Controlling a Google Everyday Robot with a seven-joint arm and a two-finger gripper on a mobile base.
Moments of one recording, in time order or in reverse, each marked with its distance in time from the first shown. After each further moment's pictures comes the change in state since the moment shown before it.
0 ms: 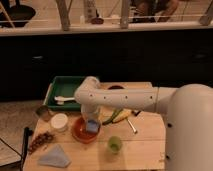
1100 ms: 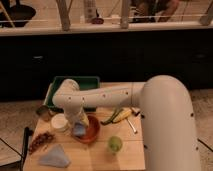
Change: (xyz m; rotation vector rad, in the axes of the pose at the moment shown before) arm -0.044 -0.054 0.012 -0.045 -0.026 -0.189
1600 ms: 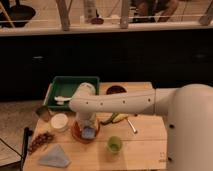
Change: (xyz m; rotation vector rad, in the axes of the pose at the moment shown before) arm -0.010 0.051 -0.005 0.078 0.026 0.093
